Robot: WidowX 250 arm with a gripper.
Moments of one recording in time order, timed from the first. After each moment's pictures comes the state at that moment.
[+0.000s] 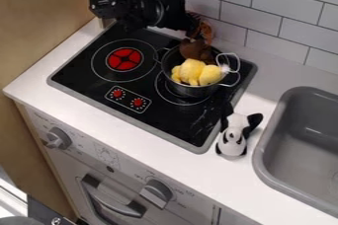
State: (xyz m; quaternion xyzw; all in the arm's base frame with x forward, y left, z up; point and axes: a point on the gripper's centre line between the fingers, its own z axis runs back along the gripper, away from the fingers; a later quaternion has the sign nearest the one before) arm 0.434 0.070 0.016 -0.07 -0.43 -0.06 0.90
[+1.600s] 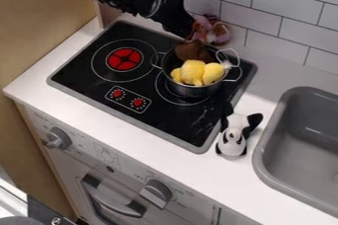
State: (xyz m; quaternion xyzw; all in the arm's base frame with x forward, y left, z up) arm 0.416 0.069 0.025 -0.11 -0.36 -0.04 0.93
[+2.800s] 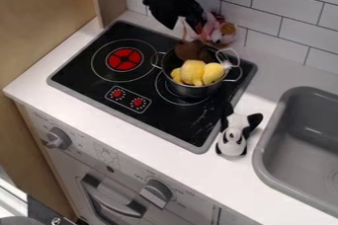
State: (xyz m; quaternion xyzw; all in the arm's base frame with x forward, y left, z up) arm 0.425 0.069 0.044 -0.10 -0.29 0.00 0.95
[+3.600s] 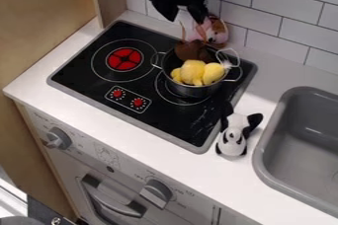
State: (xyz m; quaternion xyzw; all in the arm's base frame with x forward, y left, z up) arm 0.430 0.061 0.051 -0.11 -0.28 0.01 0.95
